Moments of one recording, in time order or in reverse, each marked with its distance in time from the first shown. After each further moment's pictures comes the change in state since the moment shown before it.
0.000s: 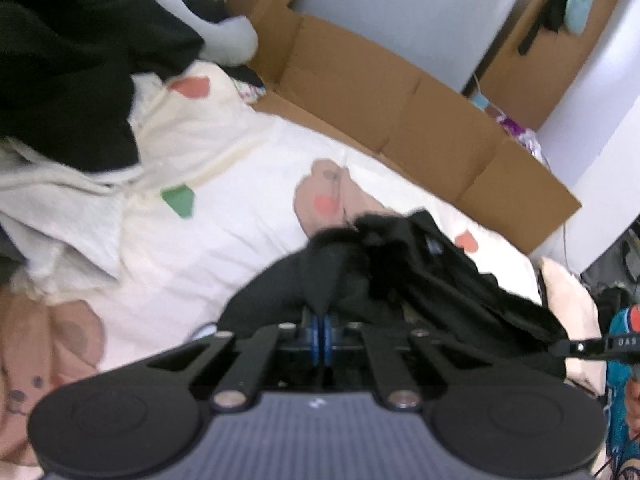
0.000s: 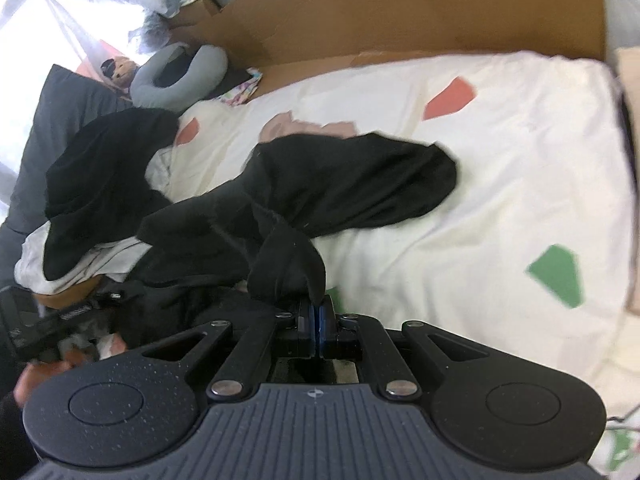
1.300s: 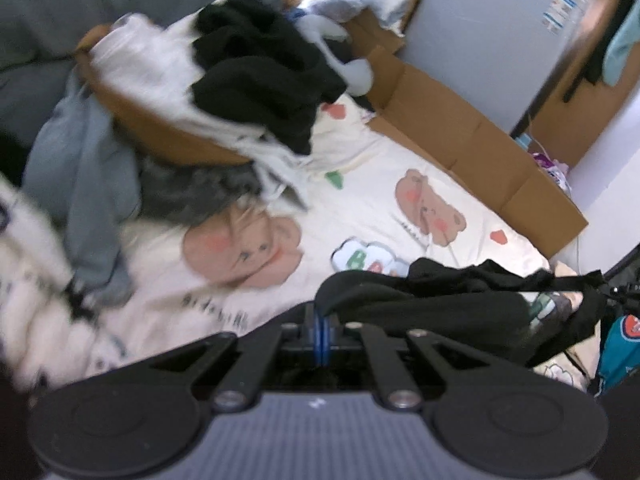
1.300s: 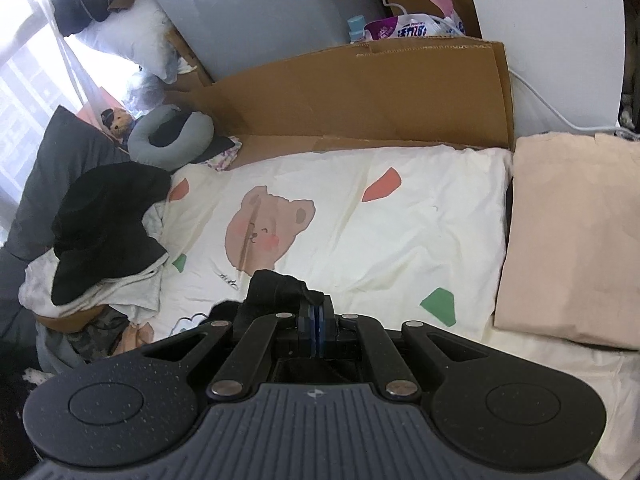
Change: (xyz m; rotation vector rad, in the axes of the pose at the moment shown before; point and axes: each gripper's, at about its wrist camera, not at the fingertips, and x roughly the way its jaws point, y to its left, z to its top) left arm -0.281 0.031 -0.086 -0.168 0.018 0.231; right arm -0.156 0.011 -0.001 -0.019 -0.151 -0.101
